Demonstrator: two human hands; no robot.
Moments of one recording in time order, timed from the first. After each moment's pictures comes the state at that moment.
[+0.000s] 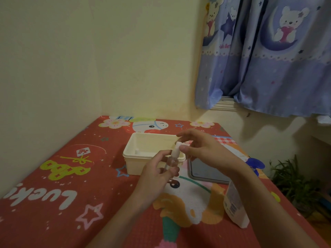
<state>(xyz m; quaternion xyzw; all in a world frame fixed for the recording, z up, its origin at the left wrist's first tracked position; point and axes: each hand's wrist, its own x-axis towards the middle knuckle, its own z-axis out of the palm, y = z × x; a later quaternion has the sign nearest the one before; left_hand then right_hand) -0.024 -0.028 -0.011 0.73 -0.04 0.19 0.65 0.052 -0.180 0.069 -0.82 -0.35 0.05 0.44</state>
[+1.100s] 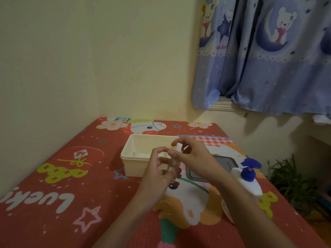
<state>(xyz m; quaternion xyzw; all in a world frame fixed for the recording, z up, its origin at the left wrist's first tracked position) -0.018 -0.036 -0.015 0.70 -0.03 0.18 0.68 0.042 -0.162 0.045 -0.83 -0.29 -0.01 0.47</state>
